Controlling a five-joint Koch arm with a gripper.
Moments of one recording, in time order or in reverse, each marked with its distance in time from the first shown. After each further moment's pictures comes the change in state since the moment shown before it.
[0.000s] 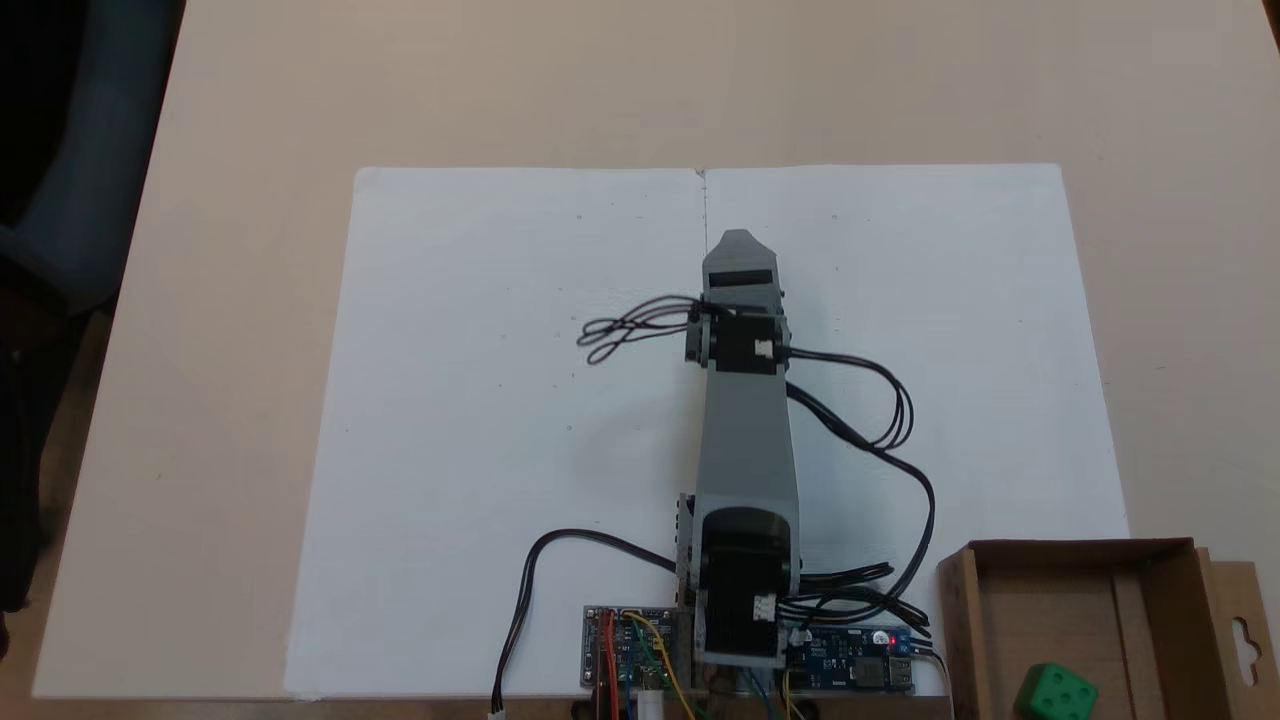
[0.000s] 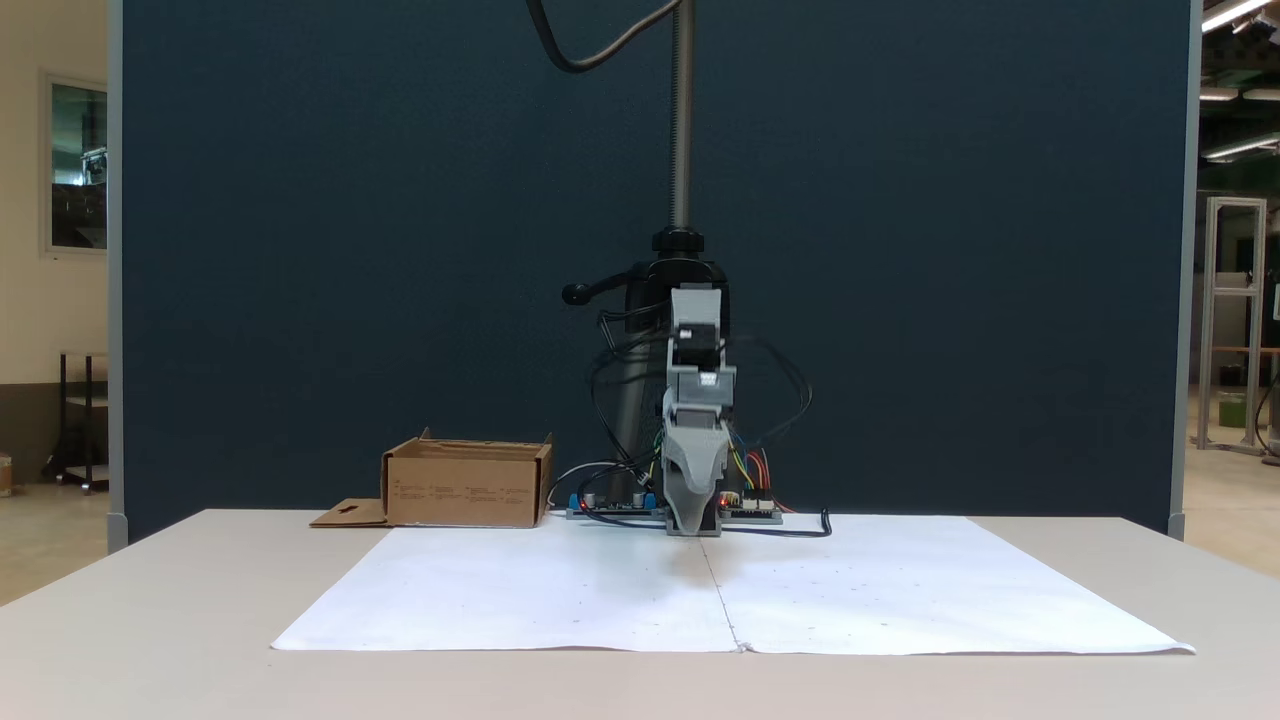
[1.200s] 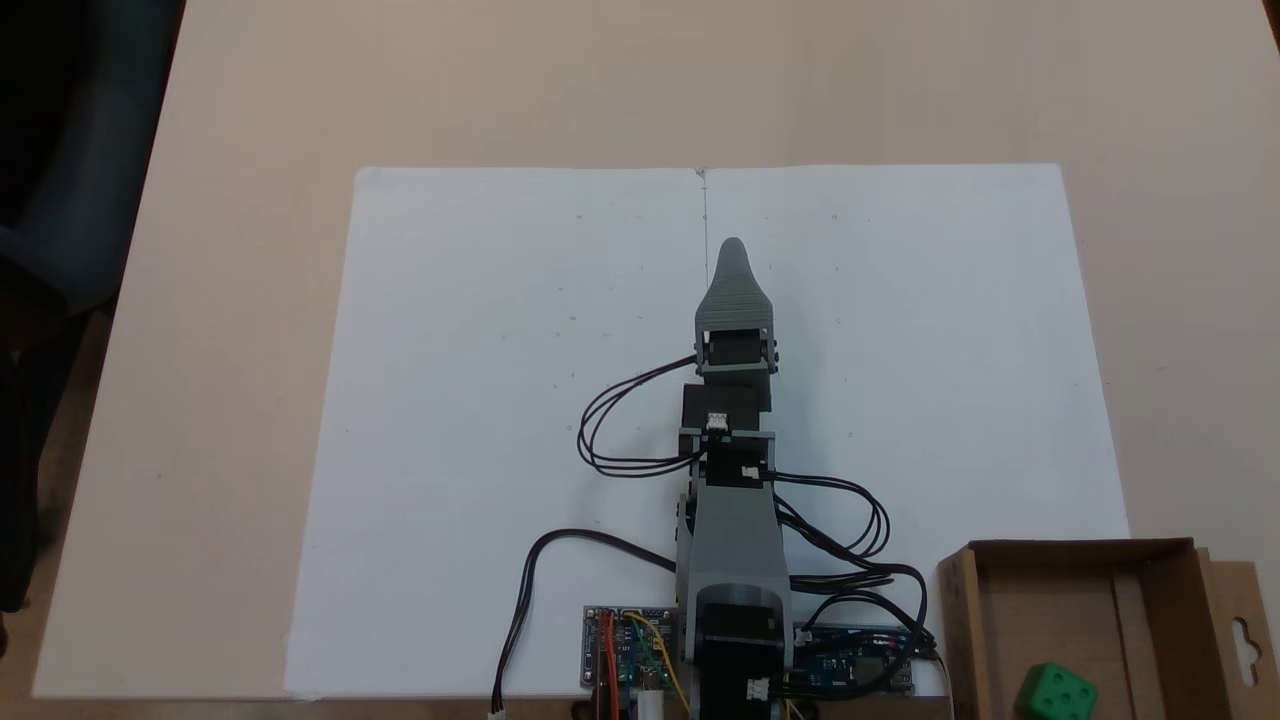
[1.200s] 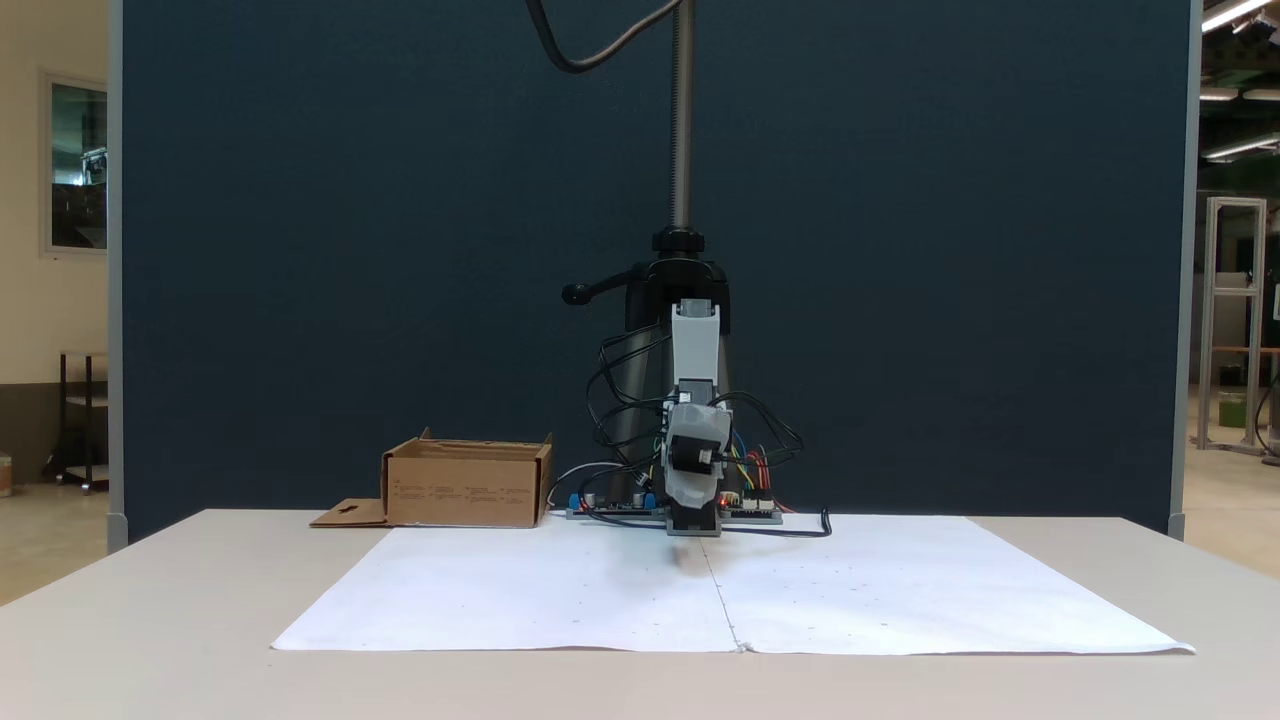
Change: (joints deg) arm -0.4 13.6 35.2 -64.0 0.0
